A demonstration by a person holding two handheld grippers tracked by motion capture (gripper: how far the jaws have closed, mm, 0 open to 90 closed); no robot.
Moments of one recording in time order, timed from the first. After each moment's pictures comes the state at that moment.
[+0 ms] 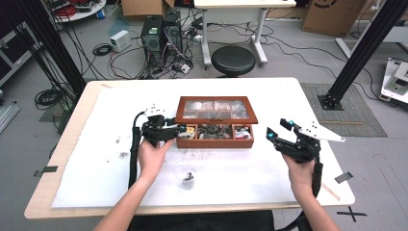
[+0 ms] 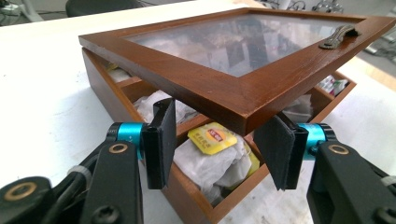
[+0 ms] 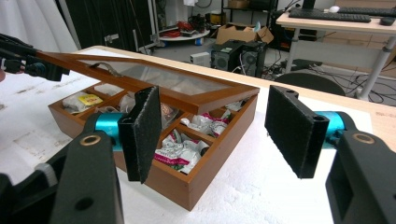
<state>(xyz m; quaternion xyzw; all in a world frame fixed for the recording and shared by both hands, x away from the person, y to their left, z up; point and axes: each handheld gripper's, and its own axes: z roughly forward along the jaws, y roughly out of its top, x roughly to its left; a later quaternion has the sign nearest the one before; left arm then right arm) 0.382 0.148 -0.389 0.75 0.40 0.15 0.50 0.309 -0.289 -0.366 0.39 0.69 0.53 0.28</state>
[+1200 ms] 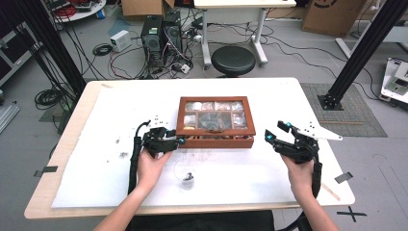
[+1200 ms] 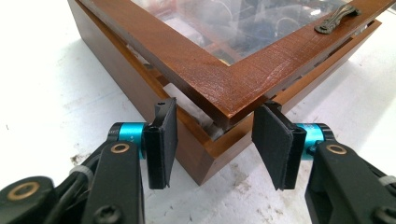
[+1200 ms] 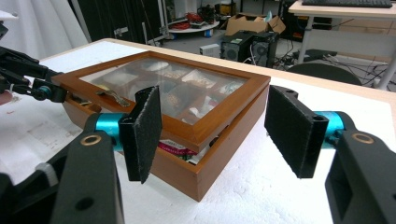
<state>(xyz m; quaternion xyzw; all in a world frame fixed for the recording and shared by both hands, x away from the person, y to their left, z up) 0.367 0.149 -0.415 0.78 0.40 0.14 0.46 0.312 -0.290 -0.372 0.39 0.70 0.53 0.25</state>
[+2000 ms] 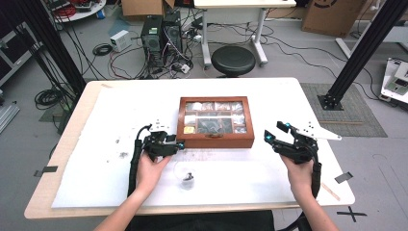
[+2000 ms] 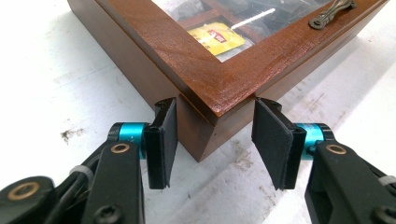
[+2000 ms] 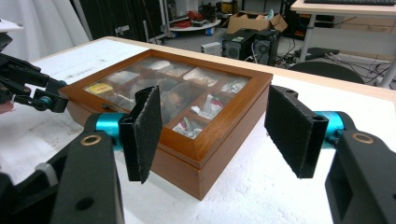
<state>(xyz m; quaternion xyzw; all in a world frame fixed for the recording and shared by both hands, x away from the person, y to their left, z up) 0.363 0.150 -0.425 0.80 0.40 0.13 0.43 0.312 -0.288 -0.373 0.39 0.71 0.53 0.25</state>
